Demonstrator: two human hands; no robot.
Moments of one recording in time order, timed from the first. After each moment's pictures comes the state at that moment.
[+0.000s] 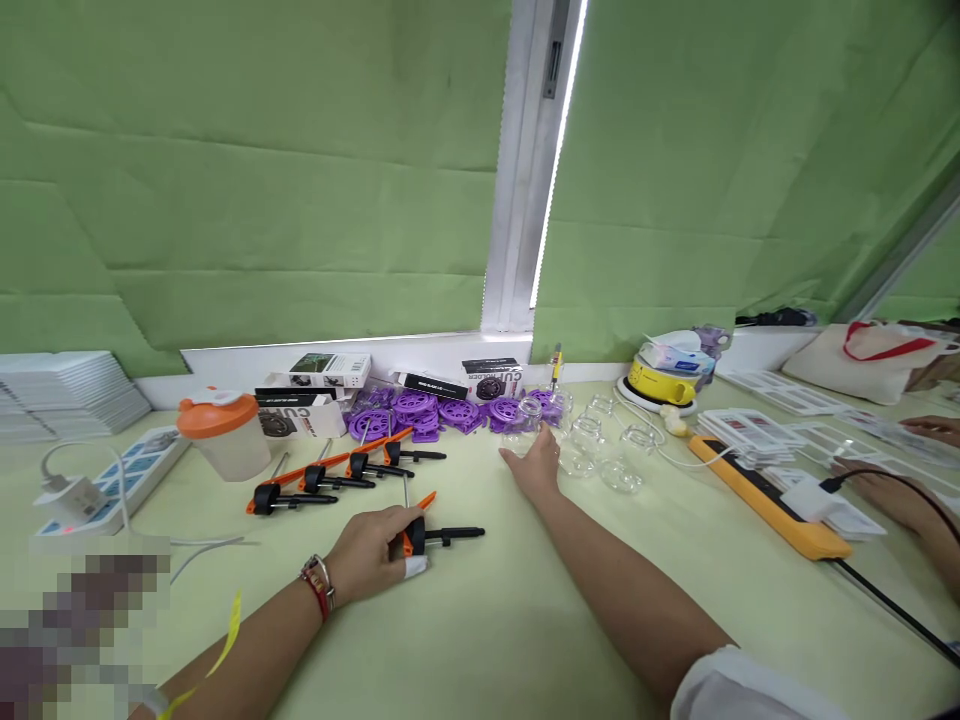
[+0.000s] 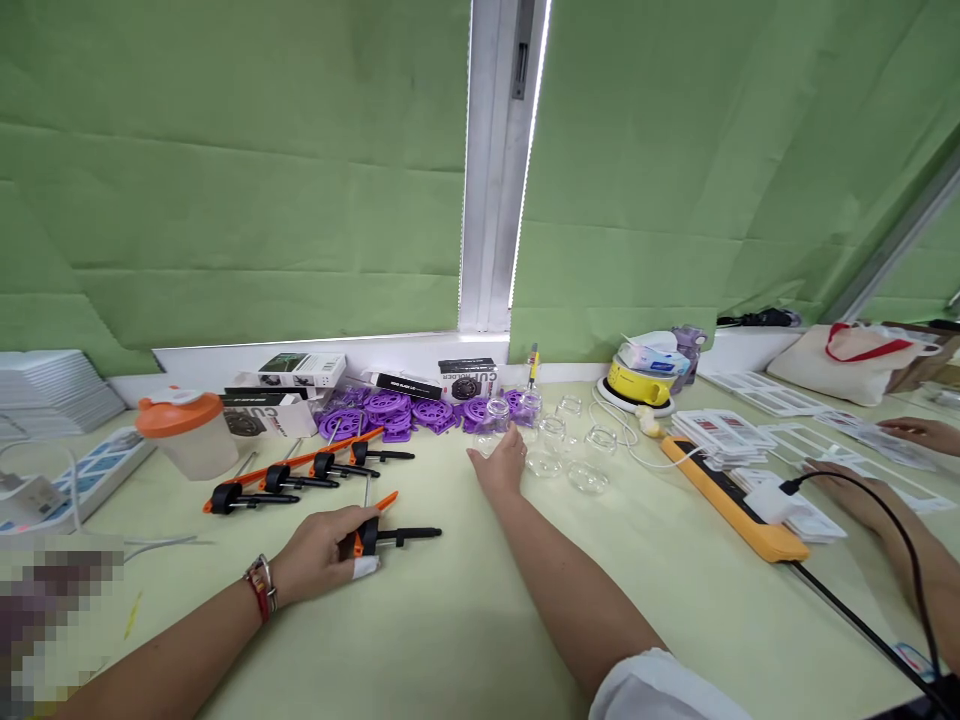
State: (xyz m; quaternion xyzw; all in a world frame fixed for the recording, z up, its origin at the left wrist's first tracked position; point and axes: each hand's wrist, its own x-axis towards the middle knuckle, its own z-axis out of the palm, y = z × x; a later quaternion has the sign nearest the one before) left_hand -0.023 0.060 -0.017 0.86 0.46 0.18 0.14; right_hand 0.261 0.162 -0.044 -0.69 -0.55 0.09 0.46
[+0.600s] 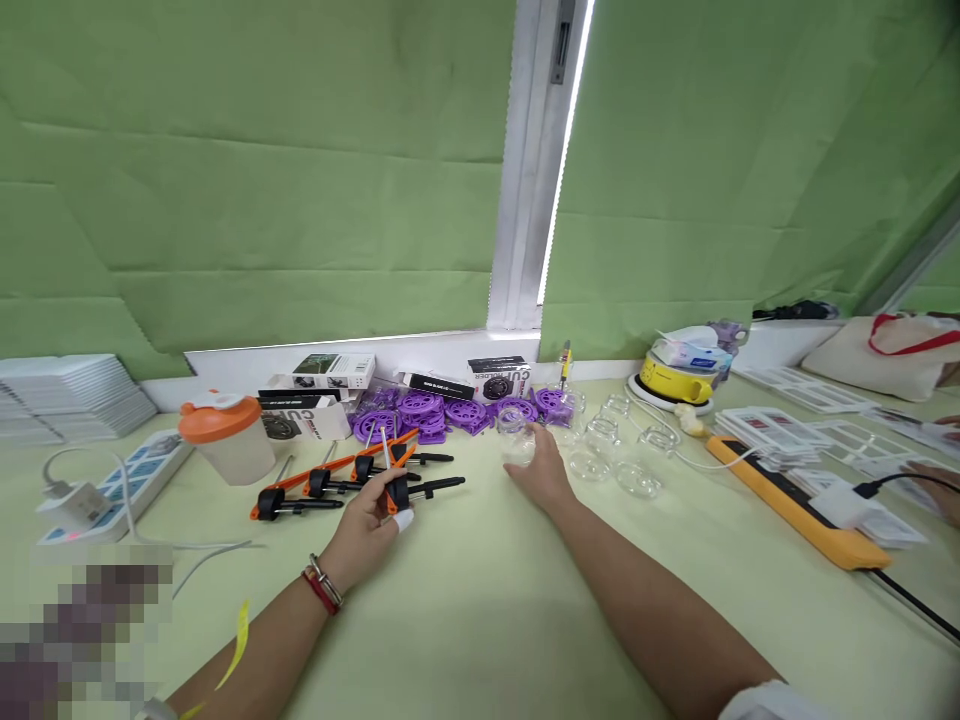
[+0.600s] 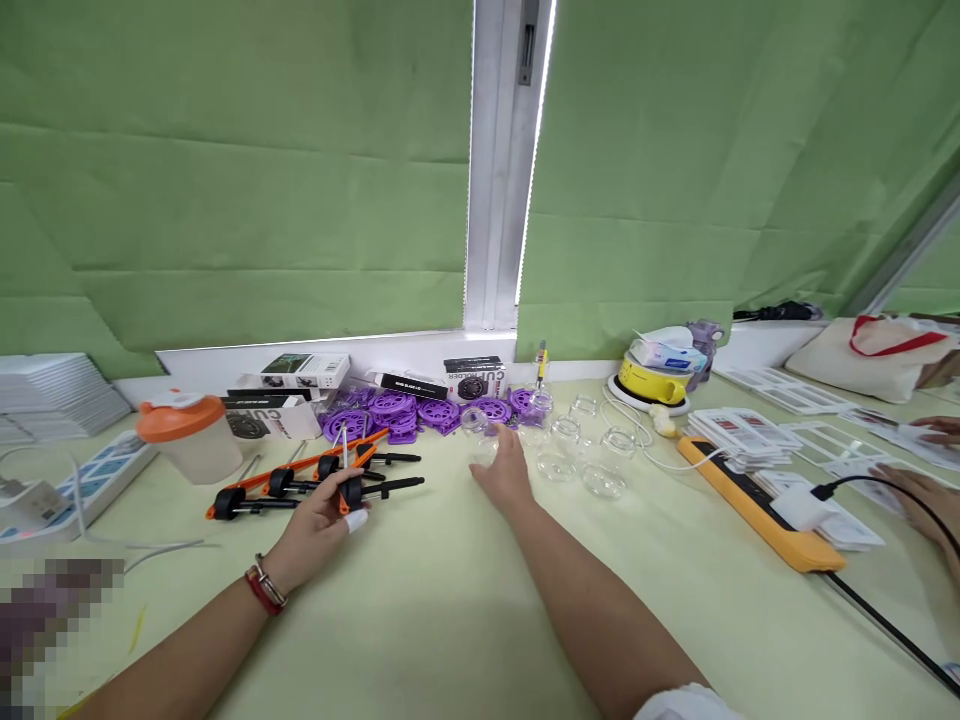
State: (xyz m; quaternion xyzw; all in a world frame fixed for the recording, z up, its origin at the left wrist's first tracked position) left_hand -0.026 0.078 -0.026 0.65 0.47 0.46 0.38; right_hand 0.263 0.154 -0.039 -0.63 -0.64 0.12 0.42
